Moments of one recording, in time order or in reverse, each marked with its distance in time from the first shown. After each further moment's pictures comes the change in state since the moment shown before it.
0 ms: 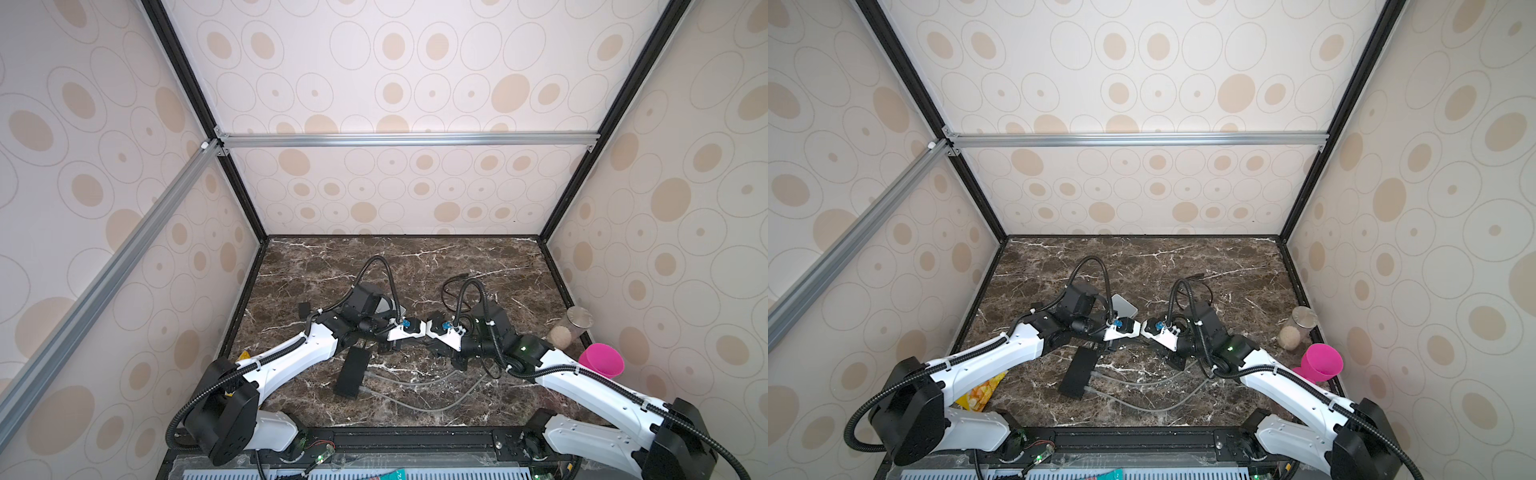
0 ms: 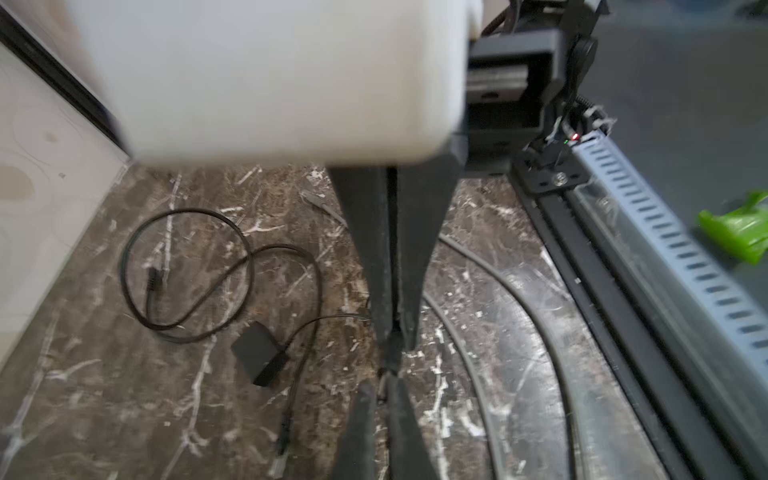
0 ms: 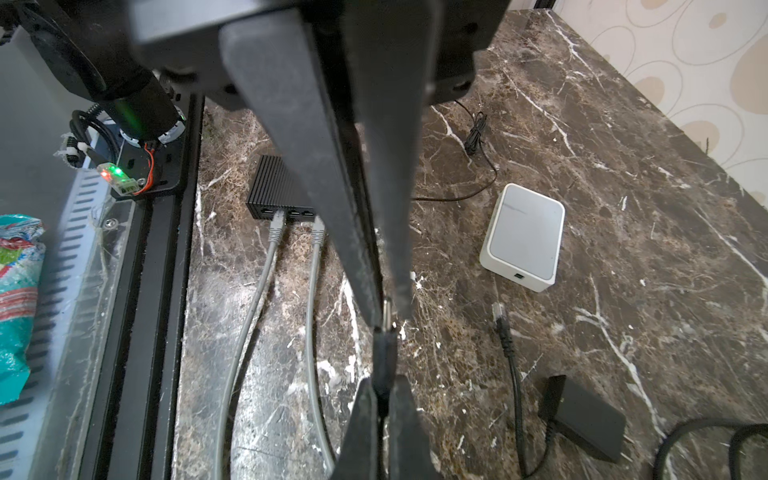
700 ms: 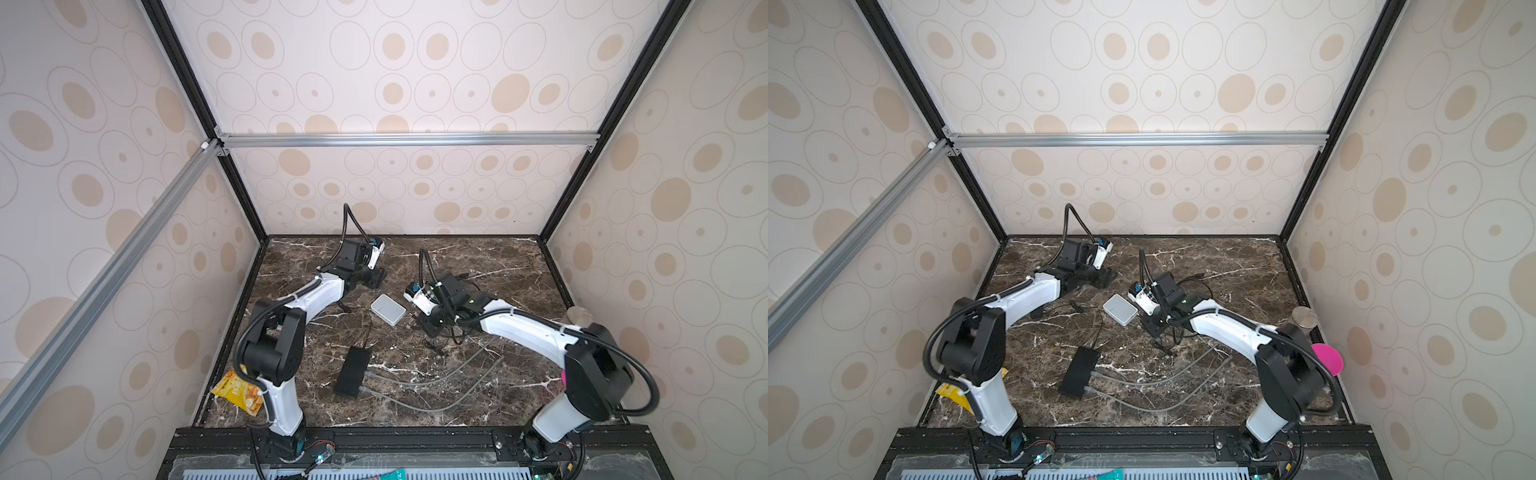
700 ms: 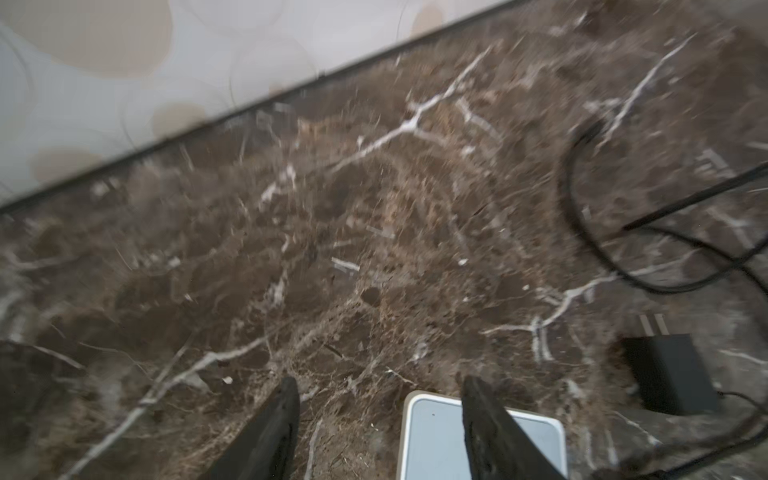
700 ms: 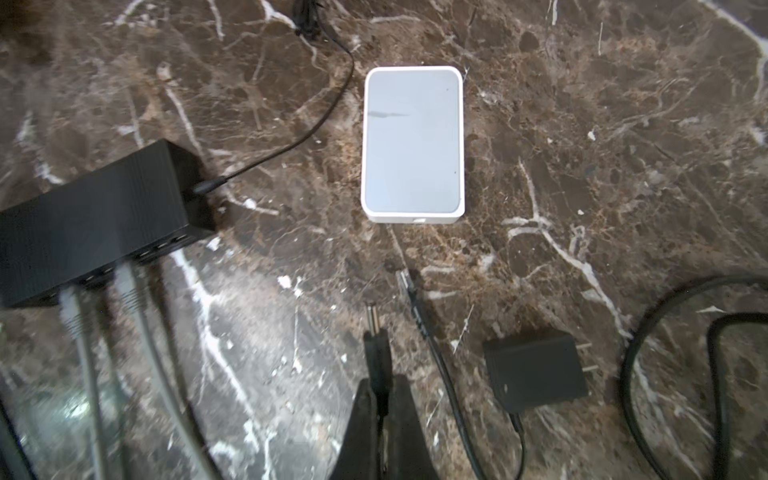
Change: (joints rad) left arm 0.314 0.532 0.452 -0.012 -0.554 -0.697; right arm -0.005 0.598 0.482 -0.214 0.338 0.298
